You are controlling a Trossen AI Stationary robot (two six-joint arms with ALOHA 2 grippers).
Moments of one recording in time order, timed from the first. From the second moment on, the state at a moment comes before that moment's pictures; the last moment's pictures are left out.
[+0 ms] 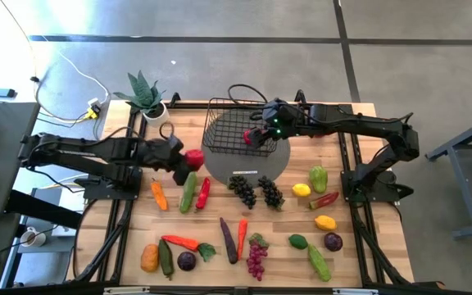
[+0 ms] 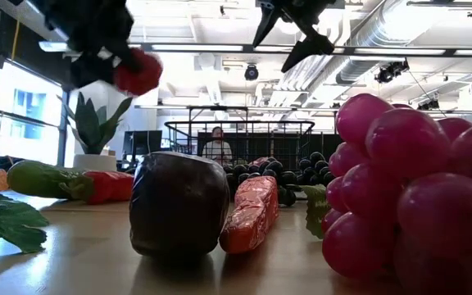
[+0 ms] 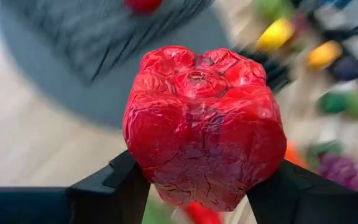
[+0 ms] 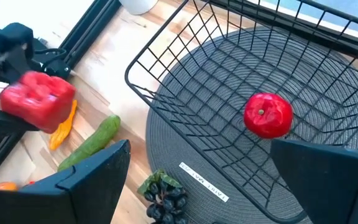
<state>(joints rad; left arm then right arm) 0.12 0.90 0.70 -0.50 -0.17 -0.69 -0.19 1.55 1.52 -0.81 0.17 0.74</state>
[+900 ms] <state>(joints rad) 0.57 1.19 0.86 -0.13 -0.03 -0.26 -0.19 1.55 1.52 -0.81 0.31 0.71</state>
